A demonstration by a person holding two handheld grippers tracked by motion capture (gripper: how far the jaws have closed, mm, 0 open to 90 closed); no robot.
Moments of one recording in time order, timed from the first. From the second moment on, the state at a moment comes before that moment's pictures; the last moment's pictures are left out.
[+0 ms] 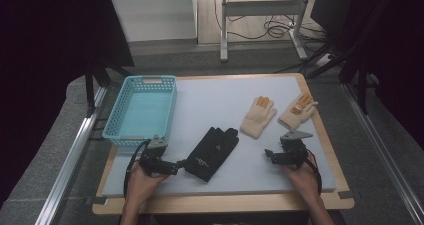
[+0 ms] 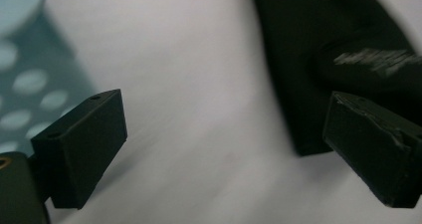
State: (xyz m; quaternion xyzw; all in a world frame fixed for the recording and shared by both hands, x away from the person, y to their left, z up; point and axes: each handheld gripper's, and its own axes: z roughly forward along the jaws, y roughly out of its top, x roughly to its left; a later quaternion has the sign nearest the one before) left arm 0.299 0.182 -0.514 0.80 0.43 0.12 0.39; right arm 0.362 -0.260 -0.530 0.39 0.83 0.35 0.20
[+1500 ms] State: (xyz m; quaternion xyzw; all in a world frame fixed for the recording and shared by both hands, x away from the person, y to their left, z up) left arm 0.335 0.065 -0.527 0.87 0.40 0.11 0.28; right arm 0.362 -0.260 -0.531 0.39 0.83 0.35 0.20
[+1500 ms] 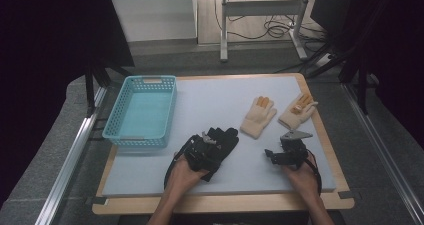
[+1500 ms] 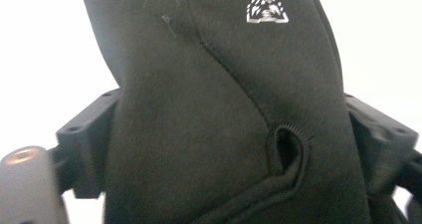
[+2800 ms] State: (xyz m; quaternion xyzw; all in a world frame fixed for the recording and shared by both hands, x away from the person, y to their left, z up) left arm 0.347 0.093 -0.492 0.85 0.41 0.12 0.32; right arm 0.362 -0.260 -0.531 0.39 0.83 0.35 0.20
